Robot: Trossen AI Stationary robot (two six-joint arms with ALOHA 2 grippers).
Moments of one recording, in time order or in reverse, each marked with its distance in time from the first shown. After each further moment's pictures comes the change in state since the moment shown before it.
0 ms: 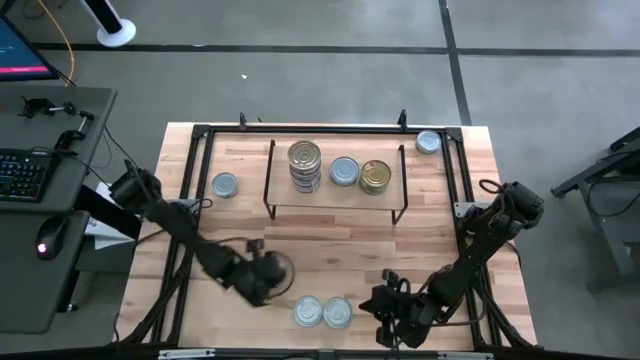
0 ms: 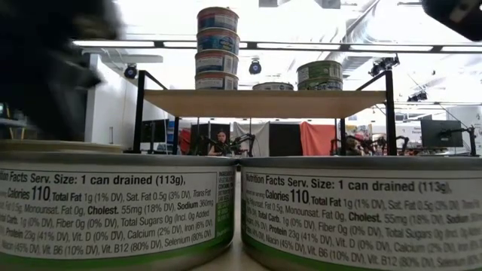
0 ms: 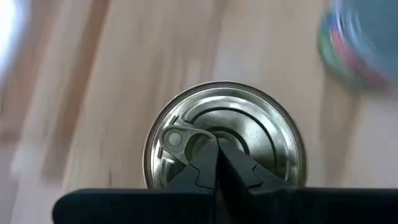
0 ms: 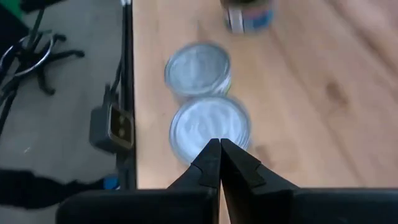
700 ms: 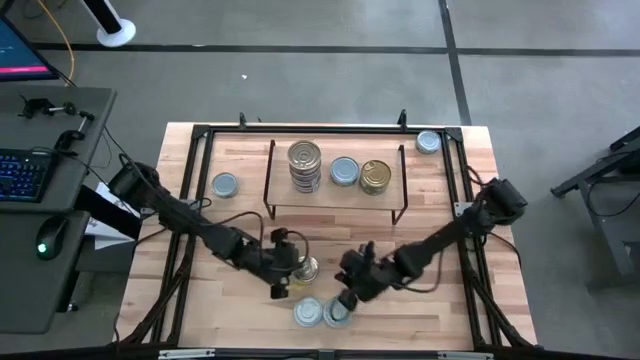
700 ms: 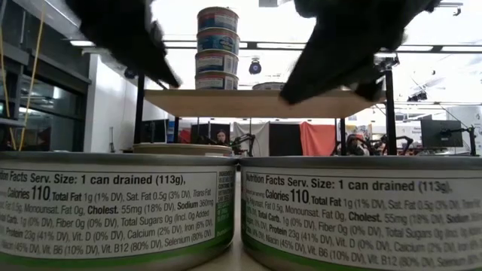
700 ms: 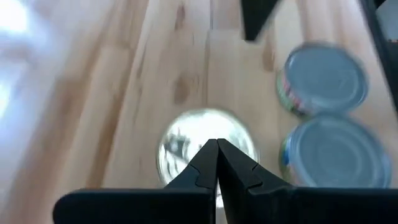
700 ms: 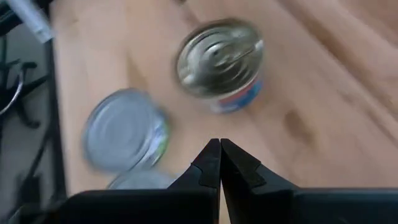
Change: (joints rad) left arm 0.164 -0.053 0.040 0.294 0.018 0.320; right arm -0.291 0.073 0.000 0.082 -0.197 0.016
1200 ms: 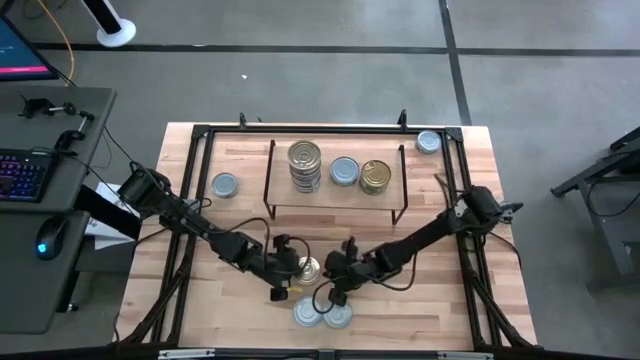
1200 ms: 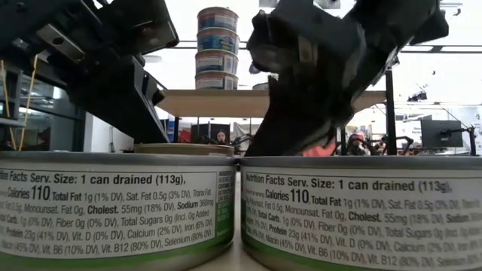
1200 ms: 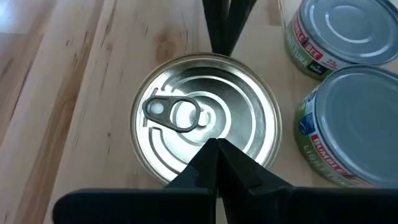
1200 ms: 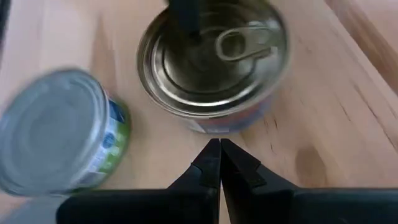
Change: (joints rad) left arm -0.005 0.106 -0.134 0.209 0.080 0.000; right arm -0.101 0.187 0.000 0.195 -0.104 -0.251
